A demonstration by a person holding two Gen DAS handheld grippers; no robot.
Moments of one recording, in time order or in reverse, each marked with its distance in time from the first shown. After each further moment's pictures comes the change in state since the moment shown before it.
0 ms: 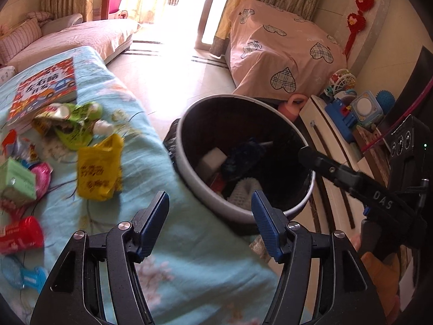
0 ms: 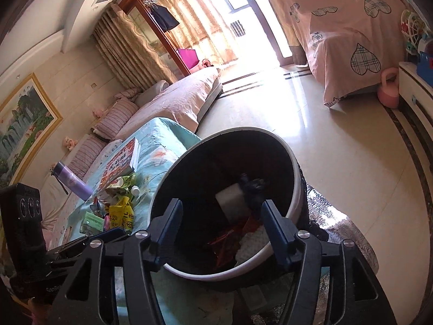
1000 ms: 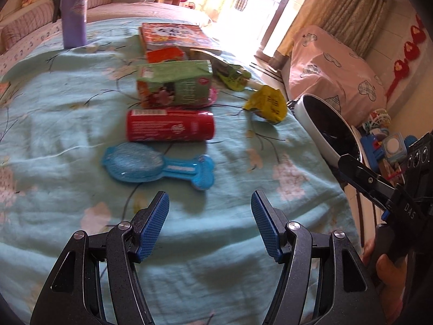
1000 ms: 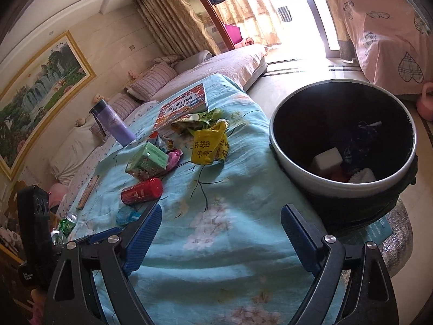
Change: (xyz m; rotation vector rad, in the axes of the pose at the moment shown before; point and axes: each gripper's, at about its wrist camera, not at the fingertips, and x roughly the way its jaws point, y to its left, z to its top) left arm -0.096 0.144 -0.110 -0.273 -0.031 0.146; right arm 0.016 0.130 -0.084 -0.174 0.119 0.124
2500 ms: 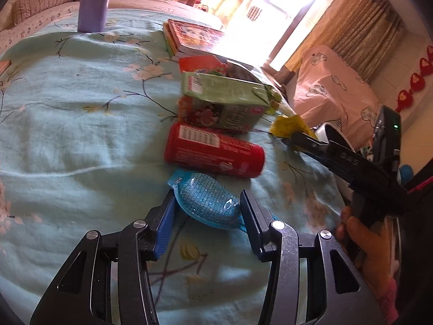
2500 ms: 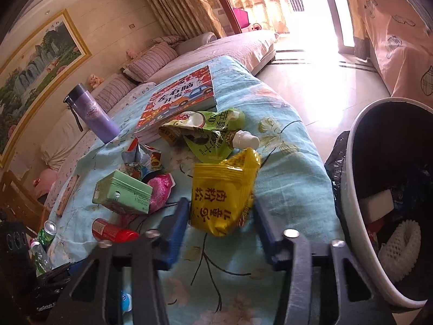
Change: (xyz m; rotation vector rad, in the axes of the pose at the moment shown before) left arm 0.019 0.051 0.023 -0.107 -0.022 -0.068; right arm 0.112 0.017 0.052 -0.058 0.098 -0.033
